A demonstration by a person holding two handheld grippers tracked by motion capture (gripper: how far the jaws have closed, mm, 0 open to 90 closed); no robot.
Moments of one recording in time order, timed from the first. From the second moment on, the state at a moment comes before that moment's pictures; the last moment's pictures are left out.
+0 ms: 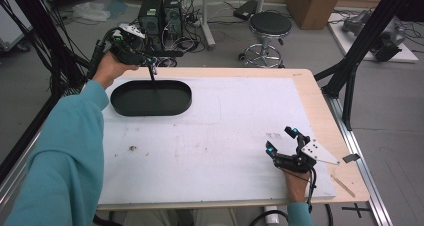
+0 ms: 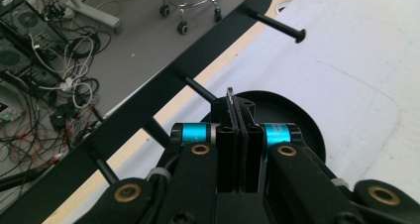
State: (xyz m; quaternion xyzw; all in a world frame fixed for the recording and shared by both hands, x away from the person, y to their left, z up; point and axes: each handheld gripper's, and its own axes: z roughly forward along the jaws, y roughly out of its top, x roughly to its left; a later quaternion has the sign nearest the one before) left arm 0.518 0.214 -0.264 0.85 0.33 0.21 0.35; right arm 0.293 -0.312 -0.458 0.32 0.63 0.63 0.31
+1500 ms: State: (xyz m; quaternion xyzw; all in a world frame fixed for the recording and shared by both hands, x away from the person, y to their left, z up) left arm 0.417 0.294 -0.284 0.70 0.32 0.33 0.54; right arm 0.293 -0.311 -0.457 0.32 0.64 0.63 0.31
